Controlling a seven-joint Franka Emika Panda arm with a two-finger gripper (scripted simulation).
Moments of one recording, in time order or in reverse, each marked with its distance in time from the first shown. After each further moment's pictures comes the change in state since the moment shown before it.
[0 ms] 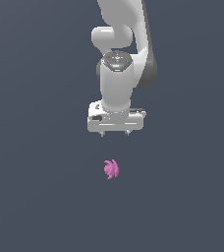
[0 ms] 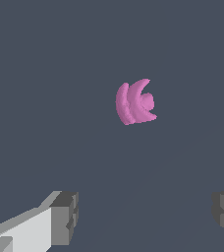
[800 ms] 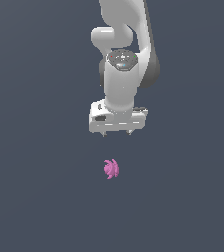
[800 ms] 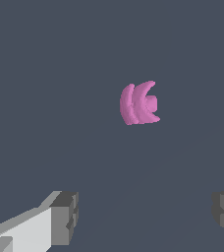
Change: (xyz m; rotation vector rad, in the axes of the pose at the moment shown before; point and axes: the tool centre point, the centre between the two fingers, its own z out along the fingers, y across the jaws) arm 0.001 -0.006 -0.003 -0.021 -0.007 -0.061
